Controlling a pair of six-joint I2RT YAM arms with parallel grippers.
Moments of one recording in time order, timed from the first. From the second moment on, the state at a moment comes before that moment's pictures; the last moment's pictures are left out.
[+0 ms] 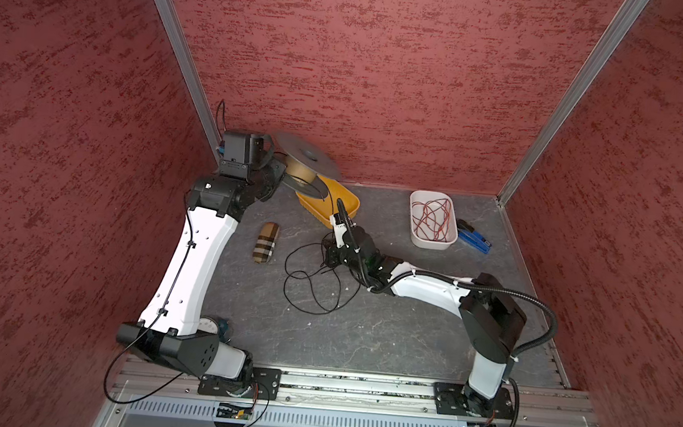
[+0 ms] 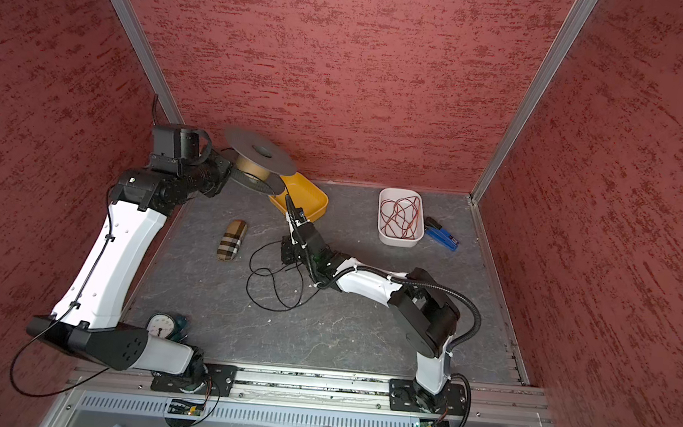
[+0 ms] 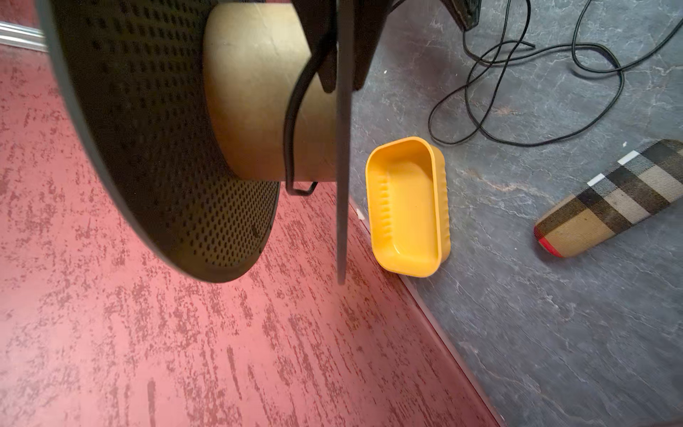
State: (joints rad) left arm -0.18 1.43 1.81 -0.90 -0.08 -1.14; right arm 0.92 1.85 1.25 0.18 0.09 0.37
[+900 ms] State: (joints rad) left arm -0.40 1.46 1.73 -0.81 -0.64 -0.91; right arm 1.07 1.70 1.44 -0.05 0.26 -0.04
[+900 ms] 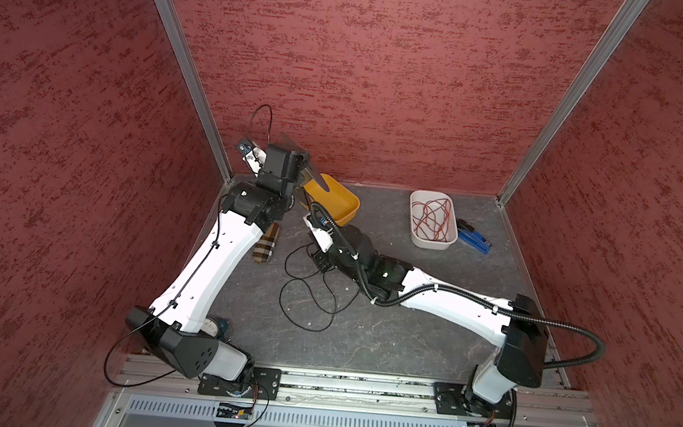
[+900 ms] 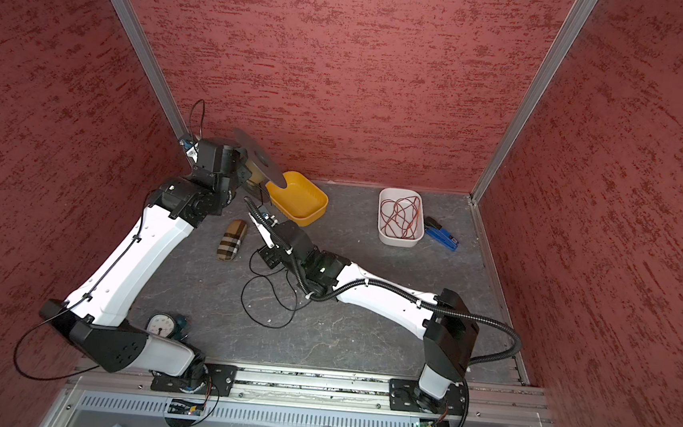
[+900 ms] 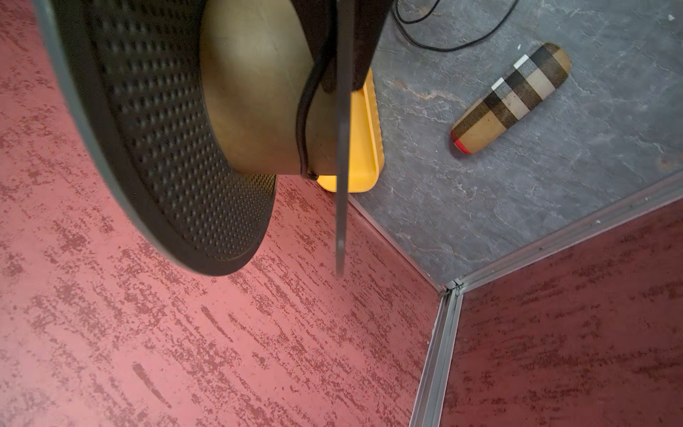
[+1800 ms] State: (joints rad) left arm -0.43 1.56 1.90 -1.00 -0.48 -0.52; right arm 0.90 1.66 1.61 -0.21 0.36 -0.05
